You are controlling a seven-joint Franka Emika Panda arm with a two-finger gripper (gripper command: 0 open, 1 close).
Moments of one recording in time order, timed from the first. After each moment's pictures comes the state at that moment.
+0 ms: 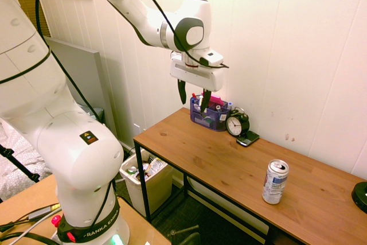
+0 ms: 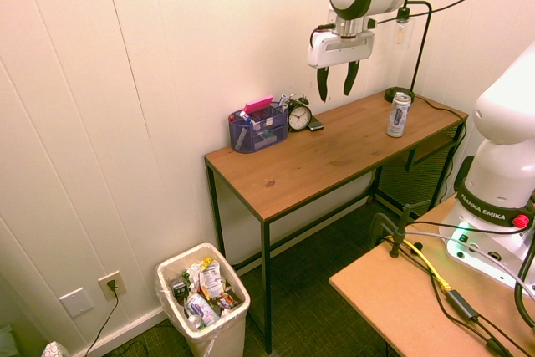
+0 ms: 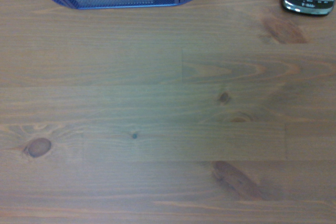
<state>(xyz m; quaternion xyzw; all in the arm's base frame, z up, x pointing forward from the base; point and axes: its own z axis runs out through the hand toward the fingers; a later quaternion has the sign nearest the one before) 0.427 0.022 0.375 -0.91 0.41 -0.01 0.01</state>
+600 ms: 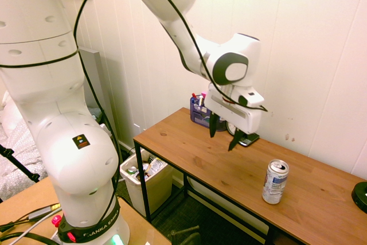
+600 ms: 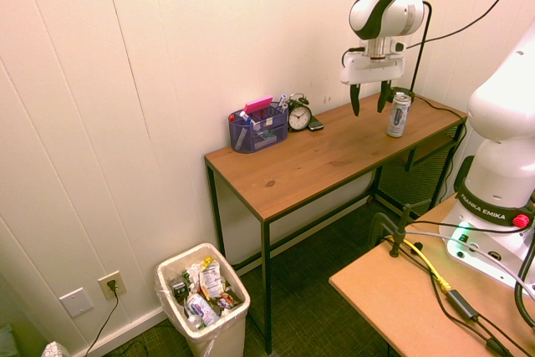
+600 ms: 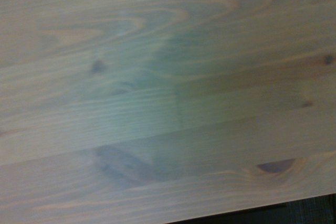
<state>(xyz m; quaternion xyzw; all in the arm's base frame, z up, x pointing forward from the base) 0.430 -0.139 0.284 -0.86 0.51 0.07 0.00</state>
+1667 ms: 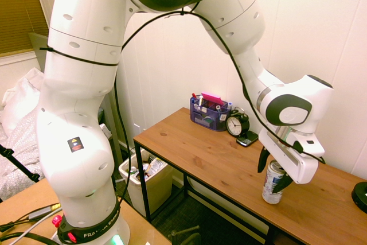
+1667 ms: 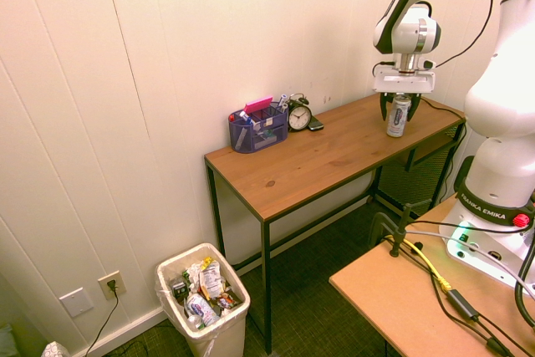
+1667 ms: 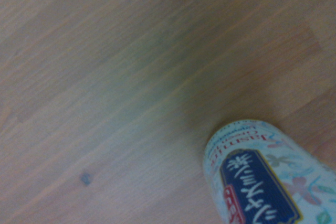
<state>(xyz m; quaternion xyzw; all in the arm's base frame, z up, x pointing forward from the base) 0.448 -0.303 0.219 -0.75 0.66 0.09 0.00</state>
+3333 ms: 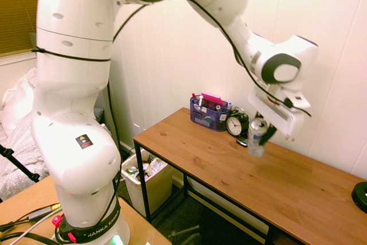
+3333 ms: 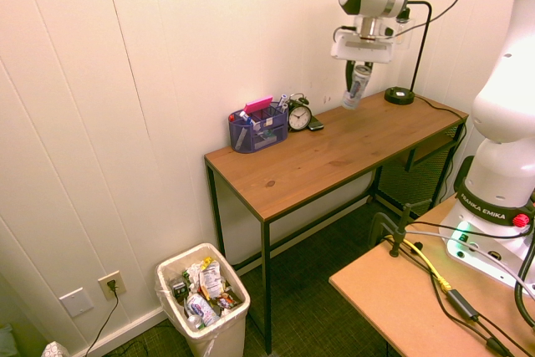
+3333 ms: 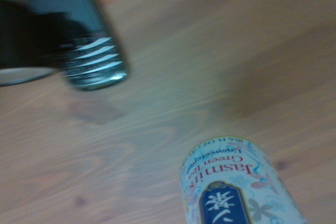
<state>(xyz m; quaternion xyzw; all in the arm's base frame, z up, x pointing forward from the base) 0.526 -0.141 0.348 -0.84 0.53 0.07 0.06</state>
